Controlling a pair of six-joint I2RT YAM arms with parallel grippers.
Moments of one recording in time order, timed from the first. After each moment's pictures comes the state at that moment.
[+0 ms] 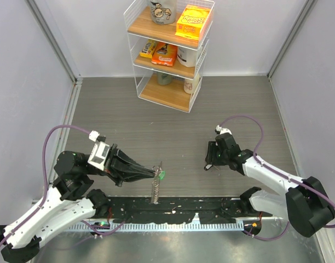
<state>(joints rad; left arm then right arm) -0.84 0.53 0.72 0.25 0.85 -0.42 0.50 1.10 0.46 -0.27 0.06 0.49</state>
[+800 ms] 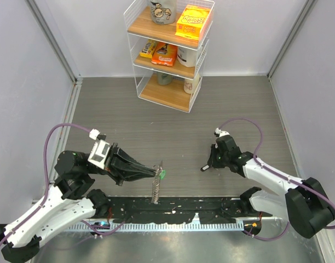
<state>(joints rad) -0.84 0.54 0.72 0.30 0.84 -0.45 0.50 1.10 0.42 -0.24 -0.01 0.48</state>
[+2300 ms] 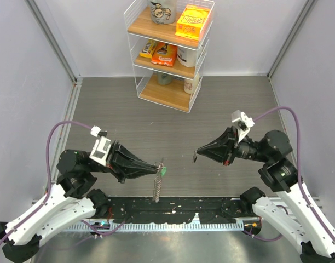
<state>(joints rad) -0.84 0.57 0.72 0.35 0.81 -0.48 0.50 0.59 0.78 -0.11 -0.85 0.42</state>
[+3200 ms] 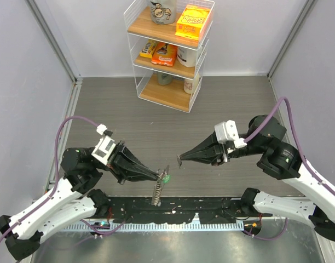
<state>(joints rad) -0.84 0.65 0.71 0.55 0.96 -0.62 0.93 0.84 1.21 -0.28 -0.76 -0.14</state>
